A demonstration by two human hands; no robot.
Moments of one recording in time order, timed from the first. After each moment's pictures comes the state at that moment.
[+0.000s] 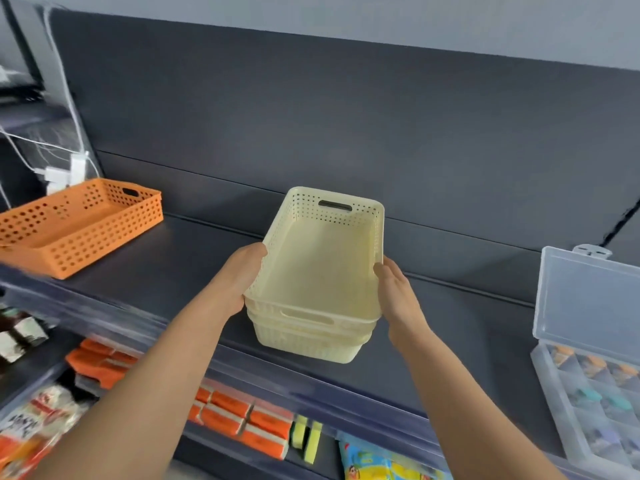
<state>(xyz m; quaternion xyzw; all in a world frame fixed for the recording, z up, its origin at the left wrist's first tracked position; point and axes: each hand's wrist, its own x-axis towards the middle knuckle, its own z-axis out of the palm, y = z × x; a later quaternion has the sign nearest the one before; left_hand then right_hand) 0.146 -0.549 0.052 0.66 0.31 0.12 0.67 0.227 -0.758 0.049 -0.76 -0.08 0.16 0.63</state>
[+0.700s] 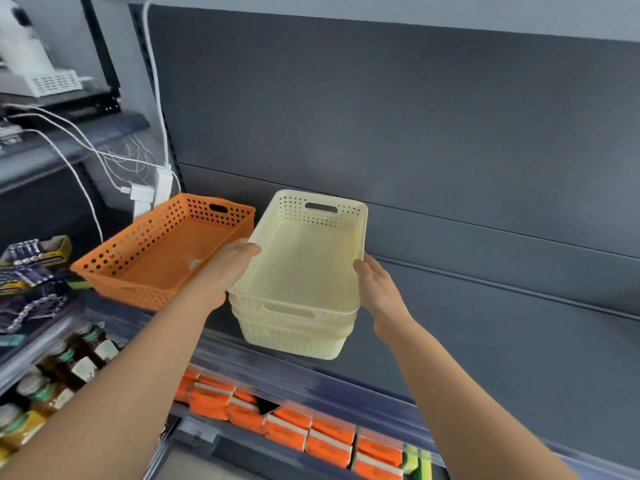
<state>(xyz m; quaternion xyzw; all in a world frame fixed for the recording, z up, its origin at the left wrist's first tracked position) 0.090 -0.243 0.045 0.75 0.31 0.08 0.58 0.169 -0.460 0.038 -0.77 -0.10 0.20 0.60</state>
